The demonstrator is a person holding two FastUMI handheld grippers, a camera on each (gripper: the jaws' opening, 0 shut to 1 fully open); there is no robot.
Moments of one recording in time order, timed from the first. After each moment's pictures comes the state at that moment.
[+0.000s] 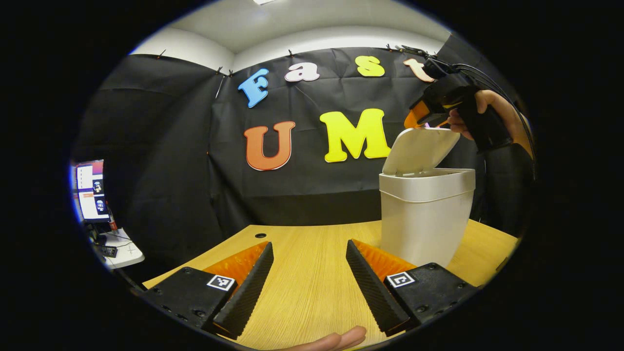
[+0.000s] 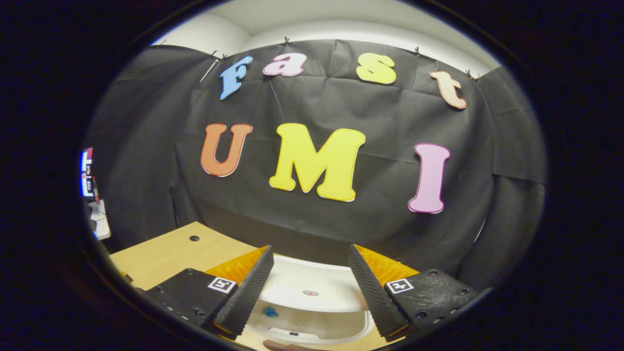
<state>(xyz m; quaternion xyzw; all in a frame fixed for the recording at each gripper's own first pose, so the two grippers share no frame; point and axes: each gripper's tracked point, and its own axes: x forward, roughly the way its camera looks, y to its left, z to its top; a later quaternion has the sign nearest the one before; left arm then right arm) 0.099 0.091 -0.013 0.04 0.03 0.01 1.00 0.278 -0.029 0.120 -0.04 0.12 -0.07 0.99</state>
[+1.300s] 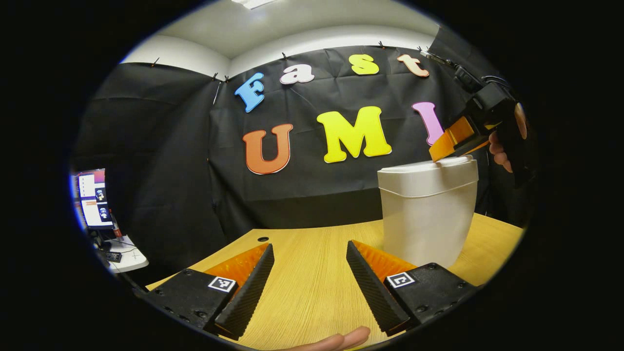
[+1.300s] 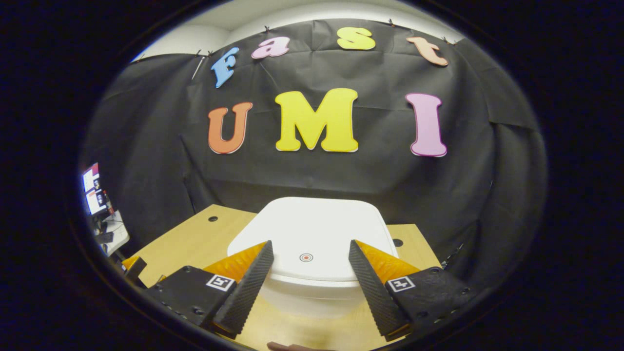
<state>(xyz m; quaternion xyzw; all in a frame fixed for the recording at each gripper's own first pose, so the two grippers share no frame) 0.107 0.076 -0.018 0.06 0.01 0.02 1.00 0.213 -0.029 0.033 0.04 0.18 -0.05 0.98</state>
